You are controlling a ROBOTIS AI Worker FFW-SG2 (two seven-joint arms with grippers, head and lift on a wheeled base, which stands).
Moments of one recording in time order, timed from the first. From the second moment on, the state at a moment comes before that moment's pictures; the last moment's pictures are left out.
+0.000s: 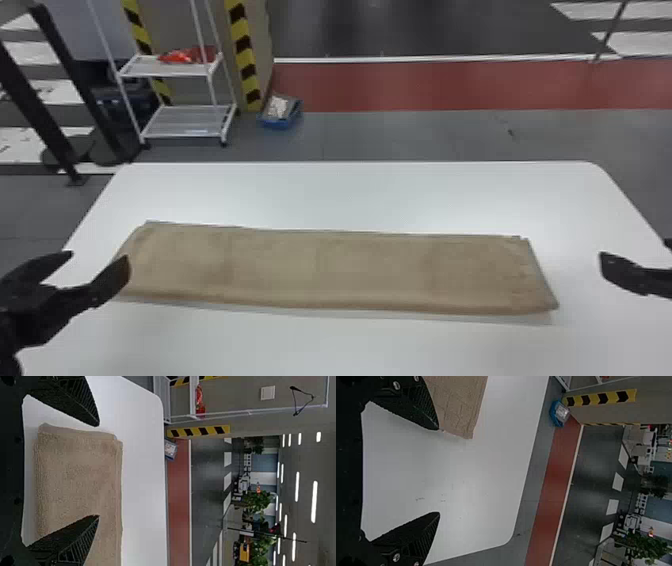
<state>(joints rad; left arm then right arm) 0.30 0.01 0.60 -2.13 -0.03 0.62 -0.67 0.16 -0.05 -0.35 -2.31 0.57 1.02 0.90</state>
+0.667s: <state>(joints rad) 0.35 0.00 0.32 -1.83 0.11 -0.06 -0.29 0.43 0.00 -0.22 -2.20 0.25 0.36 0.45</state>
